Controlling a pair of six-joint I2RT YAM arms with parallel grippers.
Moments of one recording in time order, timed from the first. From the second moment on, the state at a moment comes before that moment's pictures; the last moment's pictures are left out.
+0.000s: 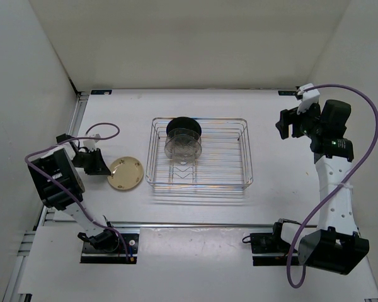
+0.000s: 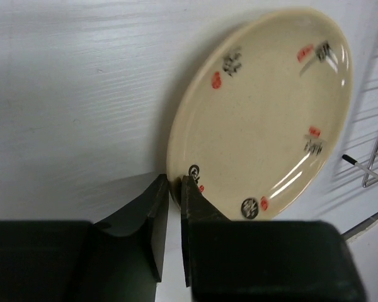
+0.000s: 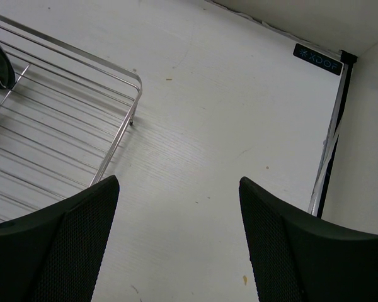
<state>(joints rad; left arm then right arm) 0.48 1.75 0.99 -0.68 0.61 0.43 -0.18 1.11 1.18 -0.53 -0.47 -0.37</state>
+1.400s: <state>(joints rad) -0.51 1.46 1.58 -0.86 -0.18 0.80 -0.18 1.06 0.93 -0.49 -0.46 -0.40</state>
